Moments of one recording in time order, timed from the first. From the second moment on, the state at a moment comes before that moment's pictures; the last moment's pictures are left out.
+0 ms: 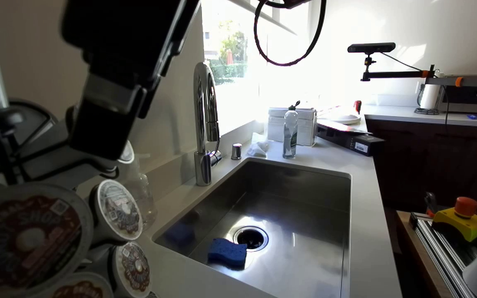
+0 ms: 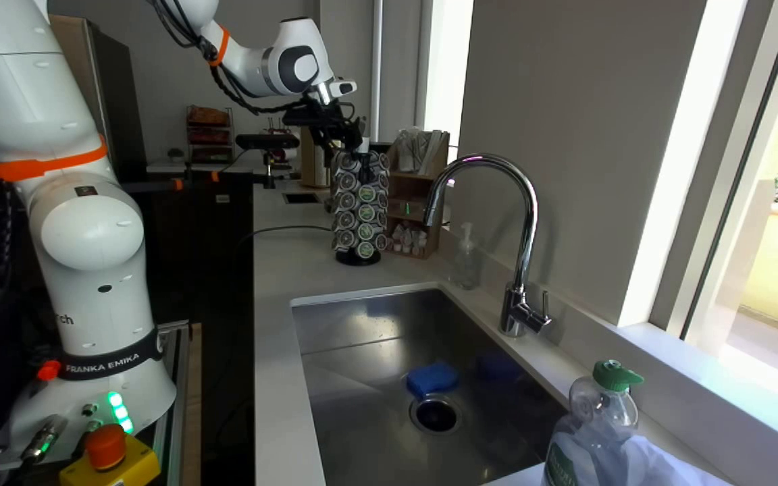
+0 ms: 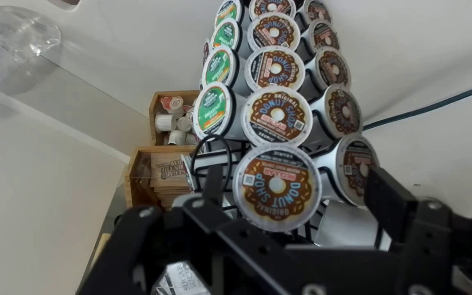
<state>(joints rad) 0.31 -0.23 0.31 -2.23 -0.01 2.51 -0.01</state>
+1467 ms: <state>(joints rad) 0.30 -0.21 0.31 -2.26 -0.06 2.61 -0.01</state>
